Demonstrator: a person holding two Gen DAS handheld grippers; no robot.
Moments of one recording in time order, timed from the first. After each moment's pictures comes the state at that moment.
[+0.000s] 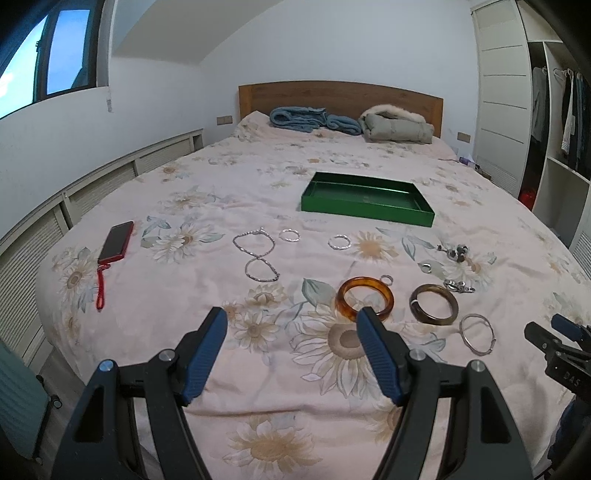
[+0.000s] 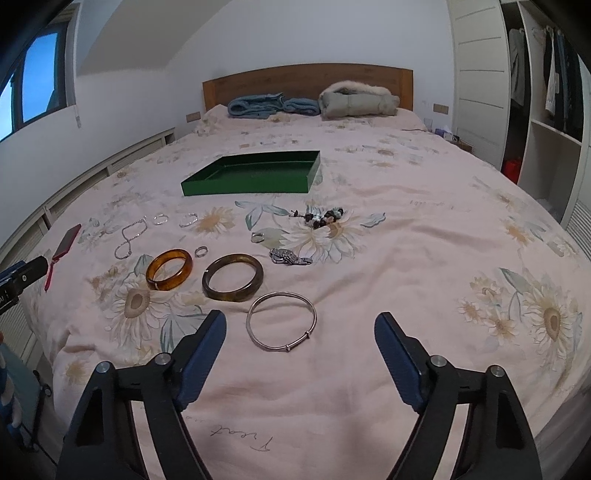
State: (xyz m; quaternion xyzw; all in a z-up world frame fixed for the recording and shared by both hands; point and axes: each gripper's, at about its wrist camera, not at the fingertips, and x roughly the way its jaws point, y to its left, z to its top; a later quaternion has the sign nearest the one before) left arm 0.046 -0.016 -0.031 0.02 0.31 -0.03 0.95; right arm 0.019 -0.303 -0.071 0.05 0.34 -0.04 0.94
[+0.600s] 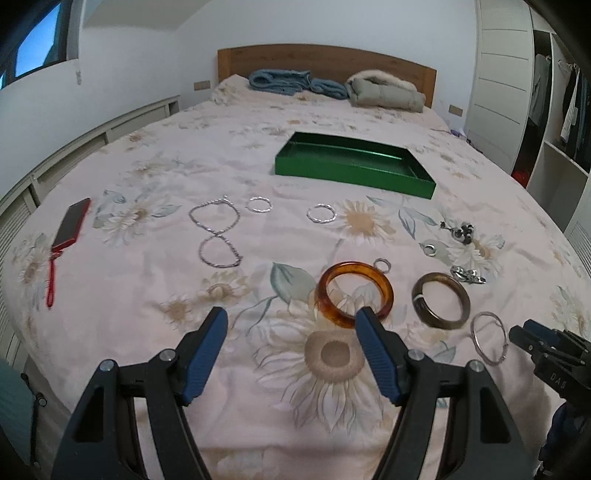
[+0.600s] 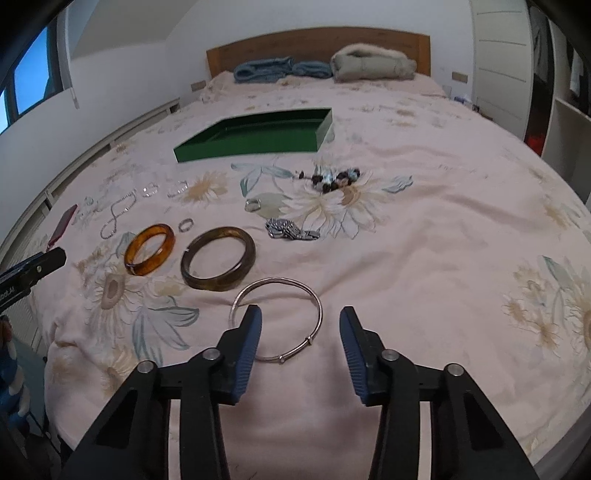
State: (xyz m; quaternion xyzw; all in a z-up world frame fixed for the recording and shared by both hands) left arm 0.123 -0.039 -0.074 0.01 0.38 -0.07 0.92; right arm 0.078 -0.316 -0.115 0.06 0.42 -0.01 0.91
